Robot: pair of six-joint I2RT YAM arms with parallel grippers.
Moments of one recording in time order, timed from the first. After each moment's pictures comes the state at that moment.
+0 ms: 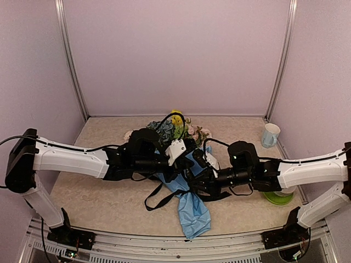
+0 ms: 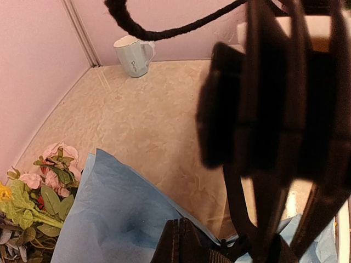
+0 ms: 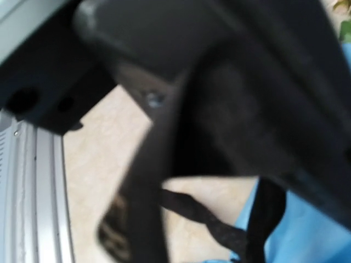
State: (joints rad) left arm -1.04 1.64 1.01 0.26 0.17 0.27; right arm 0.98 1.32 0.66 0.22 -0.37 0.08
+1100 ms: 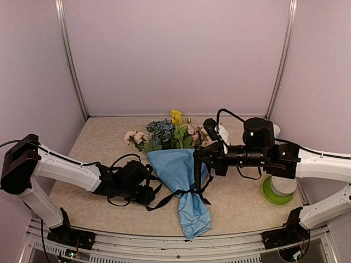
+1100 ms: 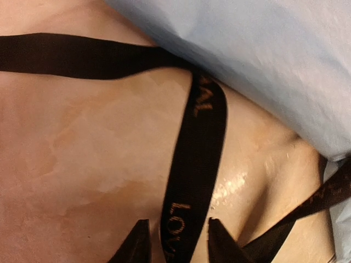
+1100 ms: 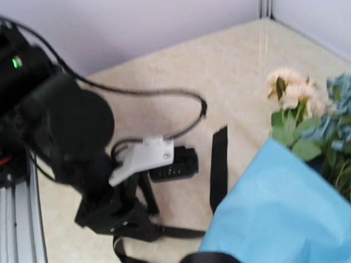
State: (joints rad) left arm -1.01 1.59 0.71 -0.14 -0.12 -0.63; right arm 0.95 1.18 0.83 0.04 -0.25 0.04
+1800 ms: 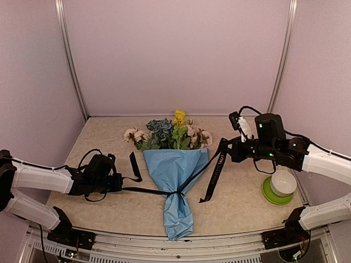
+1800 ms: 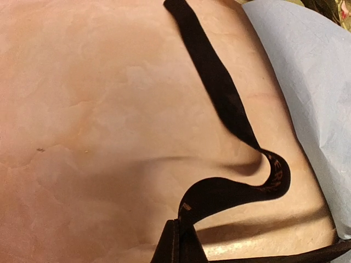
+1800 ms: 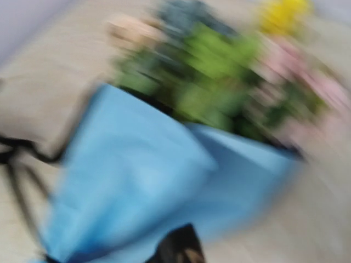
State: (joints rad) left arm -0.69 1.29 0.42 0.00 -0.20 -0.65; right arm 0.73 1.12 0.85 -0.20 -0.06 0.25
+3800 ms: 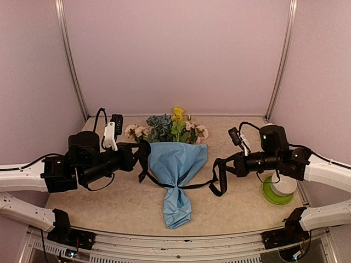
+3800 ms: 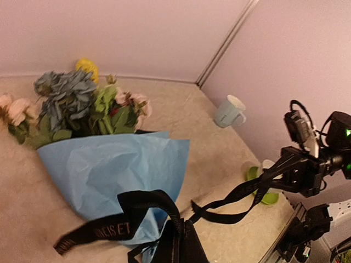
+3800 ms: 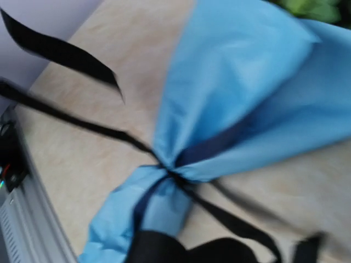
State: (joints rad) left arm -1.08 1.00 0.70 0.03 -0.37 -0.59; right arm 0.65 1.02 0.66 -0.17 -0.44 0.34
